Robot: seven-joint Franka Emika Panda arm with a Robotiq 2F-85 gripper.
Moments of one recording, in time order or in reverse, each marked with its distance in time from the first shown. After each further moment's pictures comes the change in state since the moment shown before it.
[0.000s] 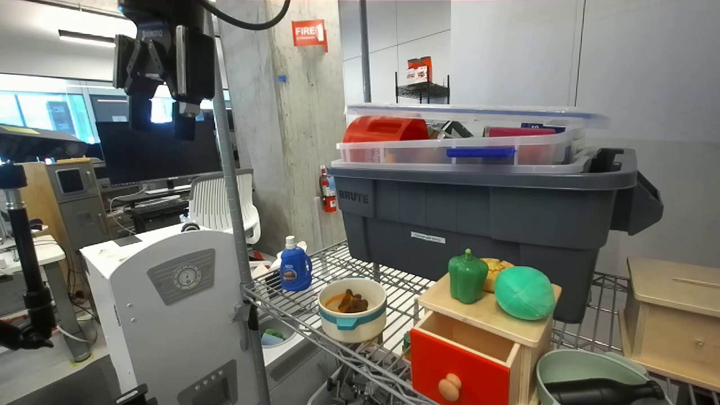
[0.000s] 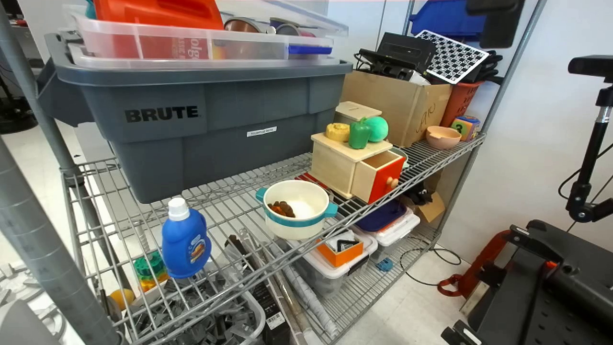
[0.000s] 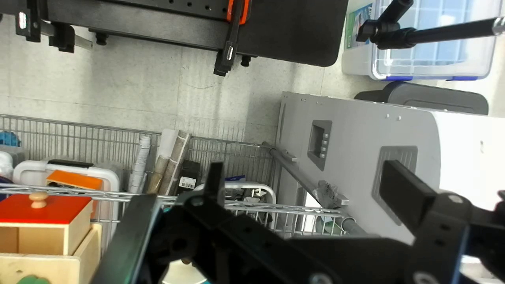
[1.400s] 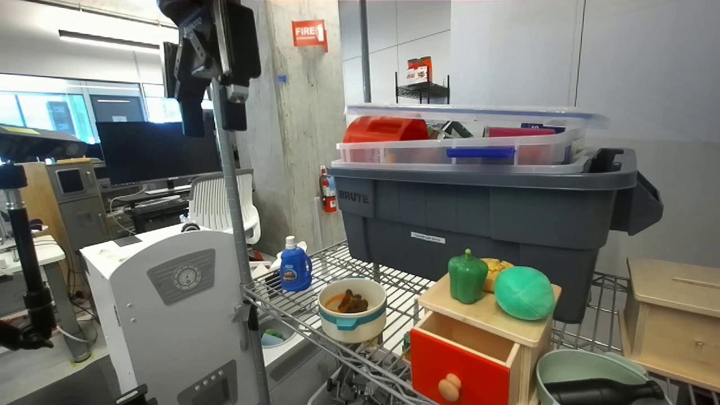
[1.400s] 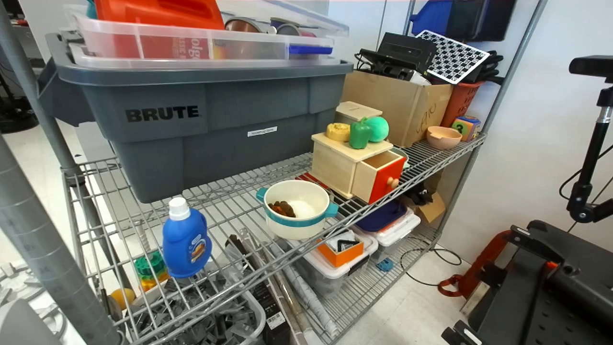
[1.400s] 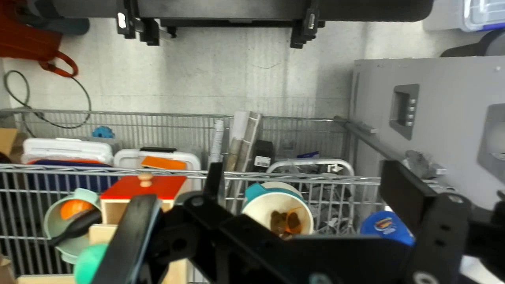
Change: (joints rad) arm -0.064 0.010 0.001 0.003 -0.196 0.058 0.157
